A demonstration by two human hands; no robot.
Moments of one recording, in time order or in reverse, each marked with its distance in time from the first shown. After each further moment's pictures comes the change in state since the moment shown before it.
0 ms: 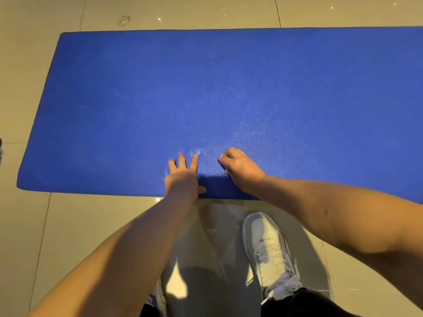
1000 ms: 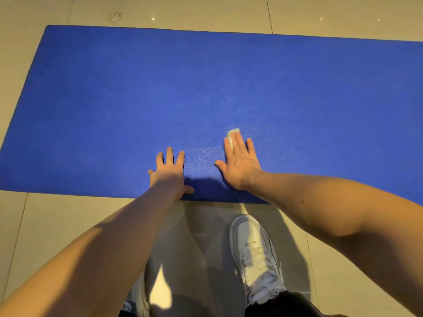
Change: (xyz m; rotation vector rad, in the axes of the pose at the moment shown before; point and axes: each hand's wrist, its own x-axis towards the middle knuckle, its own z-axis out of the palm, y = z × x) left_hand 0.018 -0.010 -0.004 -0.190 -0.104 0.028; right_hand 0.006 0.017 -0.014 -0.315 -0.177 0.287
